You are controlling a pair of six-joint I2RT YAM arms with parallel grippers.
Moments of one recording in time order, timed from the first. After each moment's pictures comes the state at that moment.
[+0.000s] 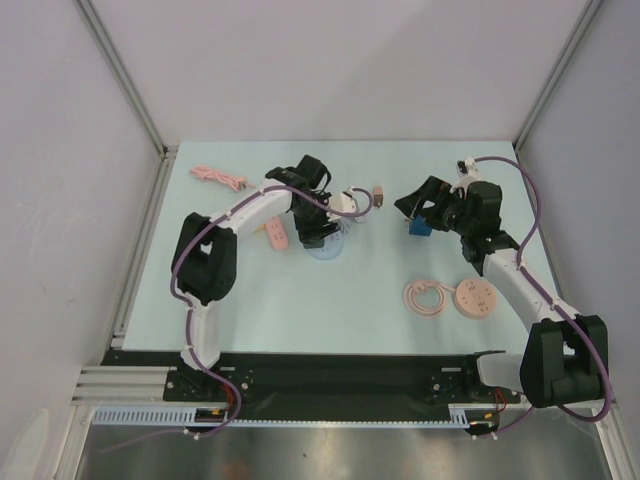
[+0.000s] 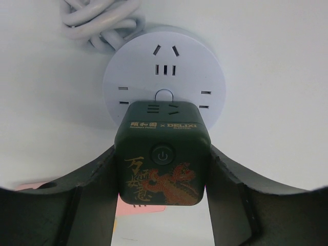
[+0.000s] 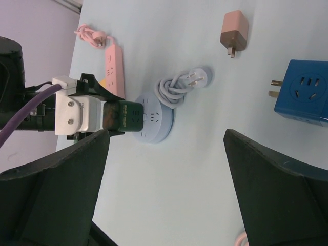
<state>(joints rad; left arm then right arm) -0.55 2.06 1.72 -0.91 0.26 0.83 0.13 1.26 0.82 0.09 -0.39 0.60</state>
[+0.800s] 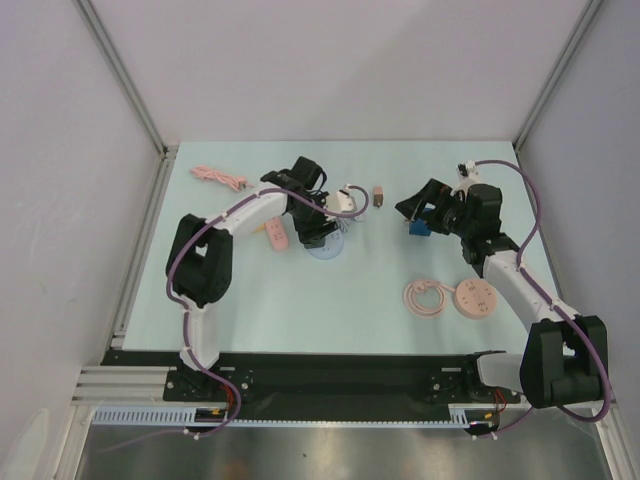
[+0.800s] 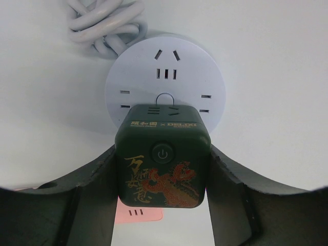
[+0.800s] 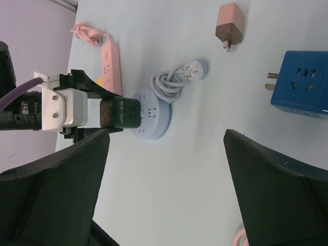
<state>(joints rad) -0.53 2.02 1.63 -0.80 0.30 0.79 0.13 1.25 0.80 0.10 -0.39 0.61</state>
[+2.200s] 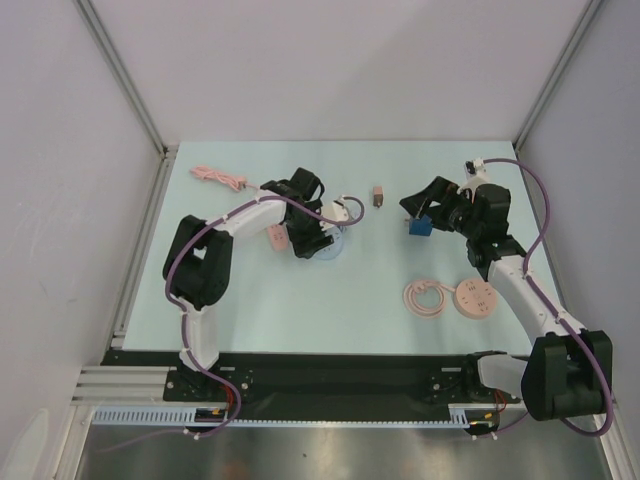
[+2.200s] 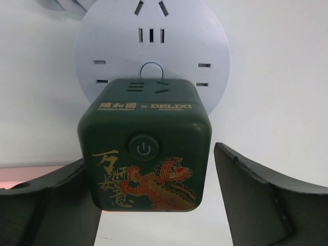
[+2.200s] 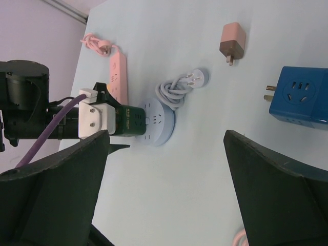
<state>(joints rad) -0.53 1.98 1.51 -0.76 0.22 0.76 0.11 1.19 0.80 0.09 -0.40 0.60</state>
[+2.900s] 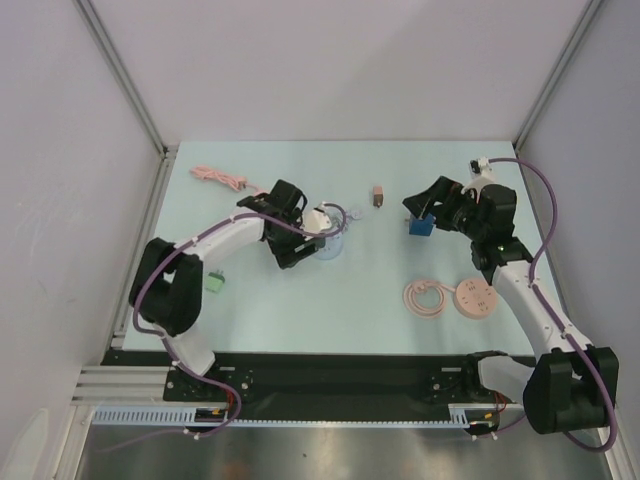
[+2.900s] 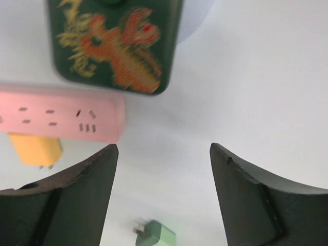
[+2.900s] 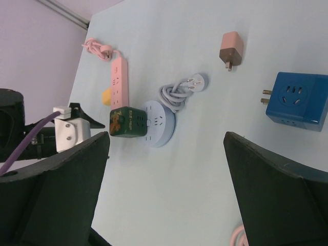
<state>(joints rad) -0.51 1.75 1.26 -0.71 0.12 0.66 0.11 1.13 0.81 0.03 -0.38 0.57</state>
